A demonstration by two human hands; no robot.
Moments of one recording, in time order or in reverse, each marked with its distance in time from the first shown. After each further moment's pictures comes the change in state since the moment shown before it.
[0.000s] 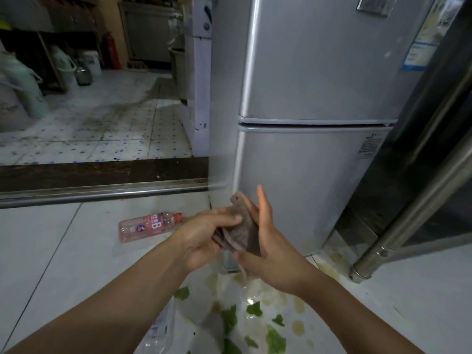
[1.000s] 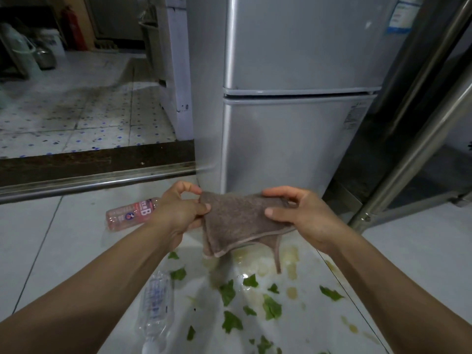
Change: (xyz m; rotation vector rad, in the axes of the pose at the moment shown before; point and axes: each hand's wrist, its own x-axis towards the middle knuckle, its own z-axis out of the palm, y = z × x) left_hand 0.011 -0.003 -0.031 0.315 0.270 0.151; right_hand -0.017 0.004 -0.039 0.424 0.342 0.347
